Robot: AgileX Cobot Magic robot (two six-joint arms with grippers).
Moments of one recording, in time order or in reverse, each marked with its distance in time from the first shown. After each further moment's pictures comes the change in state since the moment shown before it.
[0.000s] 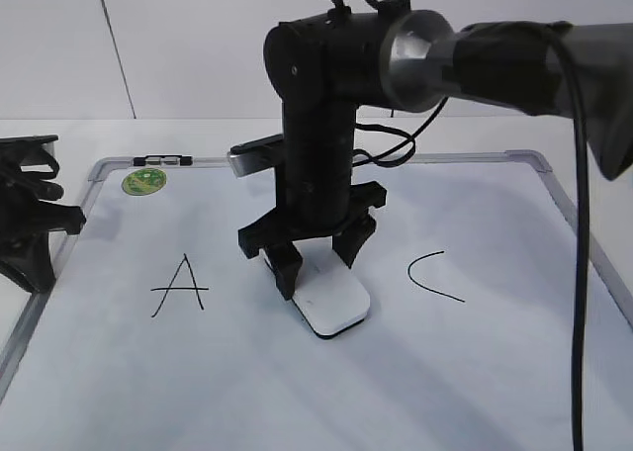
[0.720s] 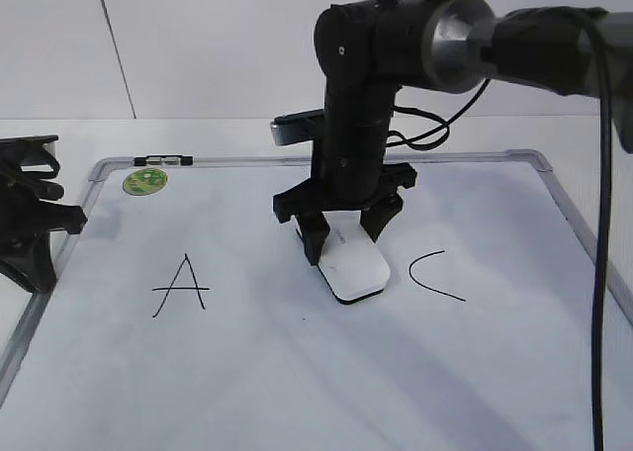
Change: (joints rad) left arm 0.000 0.000 0.000 -0.006 0.001 0.000; right arm -0.093 0.002 -0.008 0.006 -0.057 0.023
